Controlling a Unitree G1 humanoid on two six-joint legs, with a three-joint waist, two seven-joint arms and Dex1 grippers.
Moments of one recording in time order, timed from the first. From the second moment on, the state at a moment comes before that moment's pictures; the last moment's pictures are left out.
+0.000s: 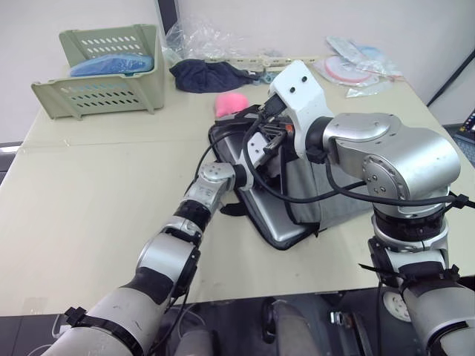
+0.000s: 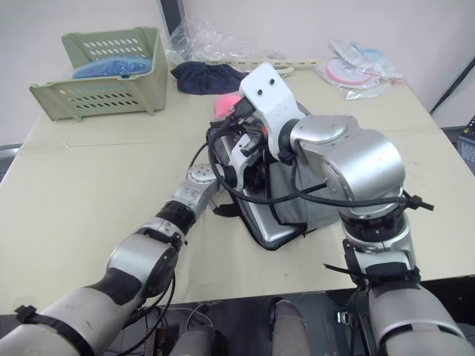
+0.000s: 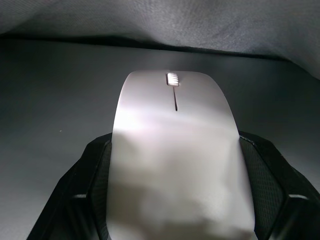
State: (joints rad) left arm -1.09 0.01 -0.13 1.09 -0.05 -0.09 -0.75; right arm -1.09 -0.43 0.18 -0.43 0.31 1.49 0.37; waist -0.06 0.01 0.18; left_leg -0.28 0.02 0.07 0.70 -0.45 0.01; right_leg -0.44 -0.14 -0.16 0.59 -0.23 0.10
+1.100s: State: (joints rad) left arm -0.72 0.18 -0.12 0.40 -0.08 0.25 -0.78; right arm -1.07 -0.43 0.19 -0.43 0.31 1.48 0.37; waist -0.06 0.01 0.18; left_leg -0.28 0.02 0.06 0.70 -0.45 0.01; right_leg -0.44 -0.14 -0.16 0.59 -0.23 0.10
